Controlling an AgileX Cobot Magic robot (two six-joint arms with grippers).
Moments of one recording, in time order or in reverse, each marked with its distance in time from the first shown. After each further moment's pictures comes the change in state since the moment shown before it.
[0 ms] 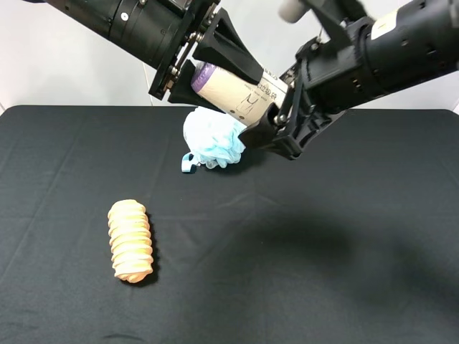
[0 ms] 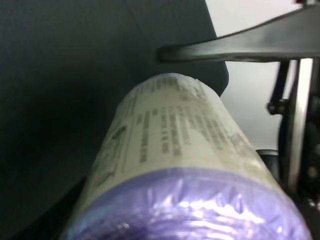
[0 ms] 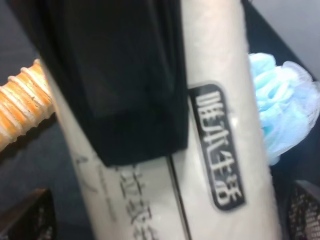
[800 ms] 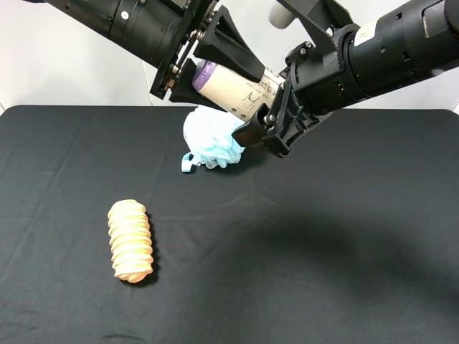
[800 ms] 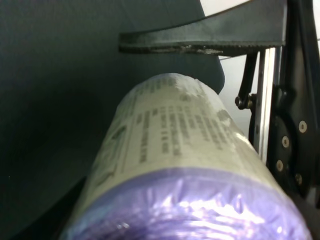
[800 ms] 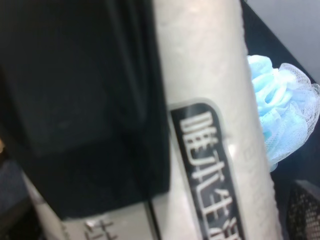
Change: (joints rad) left arm 0.000 0.000 0.000 -0.011 0.000 0.002; right arm 0.000 0.044 0.000 0.012 -0.060 -0.006
